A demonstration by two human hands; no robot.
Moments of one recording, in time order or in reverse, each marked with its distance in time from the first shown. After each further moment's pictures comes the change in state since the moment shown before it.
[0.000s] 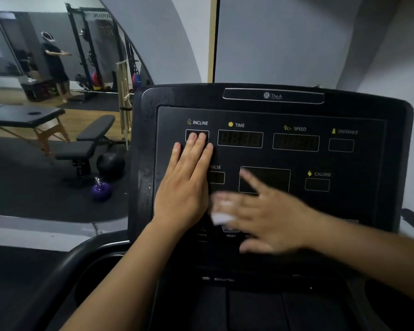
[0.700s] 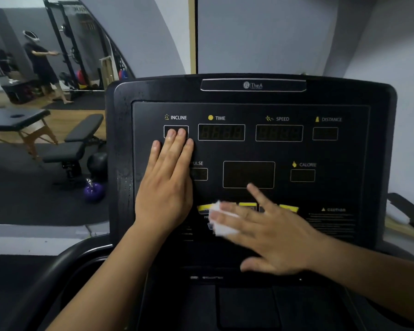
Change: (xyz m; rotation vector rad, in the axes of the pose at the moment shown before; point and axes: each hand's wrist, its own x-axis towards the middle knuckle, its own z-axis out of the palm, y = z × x) left_hand -0.001 0.004 0.001 0.027 0.007 -0.011; right_hand -0.040 -0.034 0.013 0.032 -0.043 0.104
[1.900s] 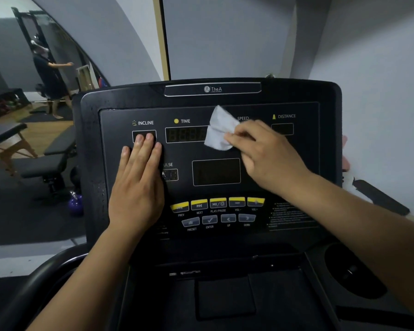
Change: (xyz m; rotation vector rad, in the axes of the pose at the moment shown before) left_hand 0.000 0.000 0.001 0.024 -0.003 -0.007; right_hand 0.000 0.078 -0.044 0.313 0.451 0.650
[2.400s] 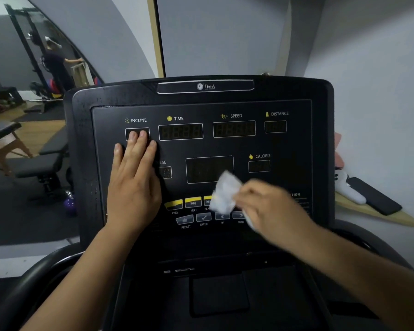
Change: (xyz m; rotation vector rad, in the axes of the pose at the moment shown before) left_hand 0.001 0.008 -0.002 -0.040 0.007 -0.044; right_hand -0.086 -0.028 0.010 0.233 -0.240 0.167
